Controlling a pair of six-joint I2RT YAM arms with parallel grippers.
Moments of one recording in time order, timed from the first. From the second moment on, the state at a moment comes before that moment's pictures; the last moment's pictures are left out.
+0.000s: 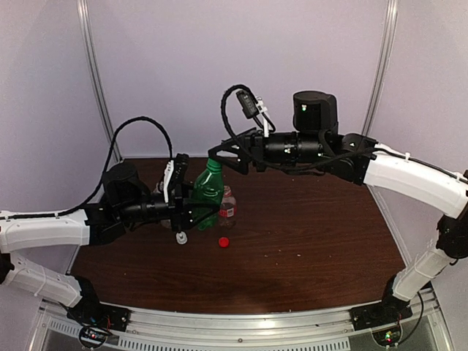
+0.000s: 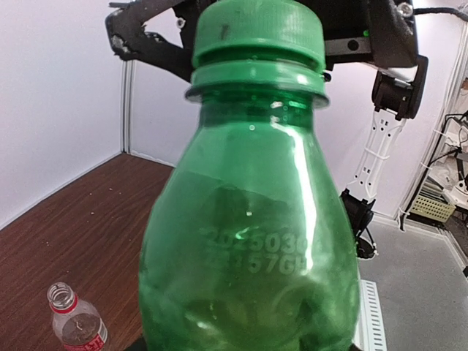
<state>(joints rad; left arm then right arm) -0.85 1.17 0.68 0.44 0.51 -0.15 0.93 1.53 1.51 -0.12 -0.44 0.30</state>
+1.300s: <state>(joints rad) -0.85 1.17 0.68 0.43 0.59 -0.12 0.86 1.73 1.76 -0.35 -0.99 -0.21</state>
